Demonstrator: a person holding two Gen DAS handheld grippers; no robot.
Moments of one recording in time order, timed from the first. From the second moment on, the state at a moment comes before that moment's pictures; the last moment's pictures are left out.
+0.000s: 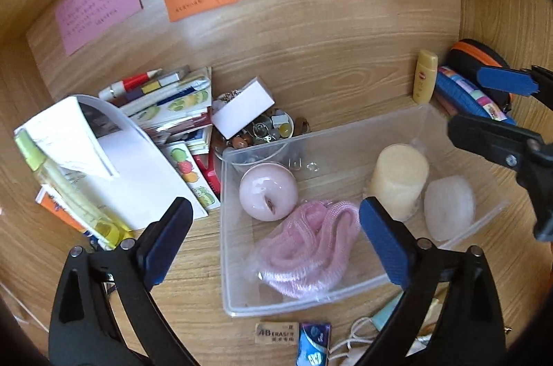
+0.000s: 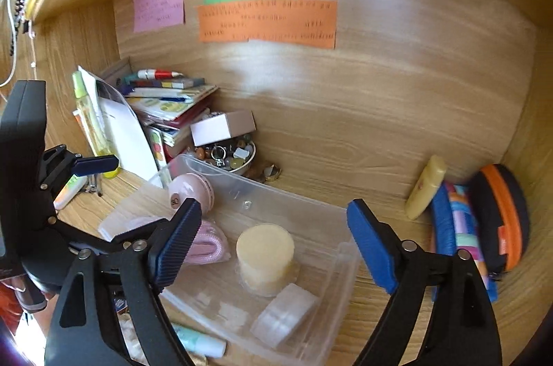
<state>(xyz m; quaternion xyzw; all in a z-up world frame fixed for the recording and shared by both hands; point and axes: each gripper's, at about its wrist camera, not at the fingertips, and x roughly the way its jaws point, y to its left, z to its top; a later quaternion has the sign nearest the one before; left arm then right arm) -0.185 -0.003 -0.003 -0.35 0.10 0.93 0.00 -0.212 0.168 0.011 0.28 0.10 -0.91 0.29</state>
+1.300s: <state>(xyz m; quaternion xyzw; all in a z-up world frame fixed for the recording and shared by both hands) -0.011 -0.006 -0.024 -0.32 0.04 0.95 0.02 -0.052 0.243 -0.039 0.29 0.10 -0.90 0.30</state>
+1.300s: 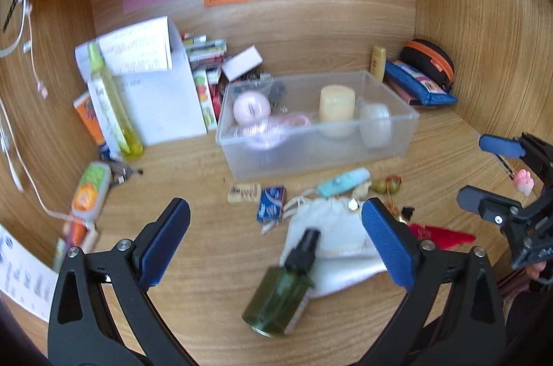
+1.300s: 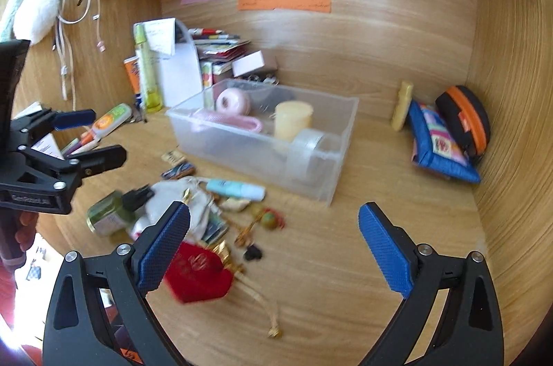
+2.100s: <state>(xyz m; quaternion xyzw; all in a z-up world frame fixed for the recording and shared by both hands) 0.009 -0.019 -0.080 -0.37 -0.01 0.93 0.04 -0.049 0.215 -0.109 0.39 0.03 -0.84 0.38</state>
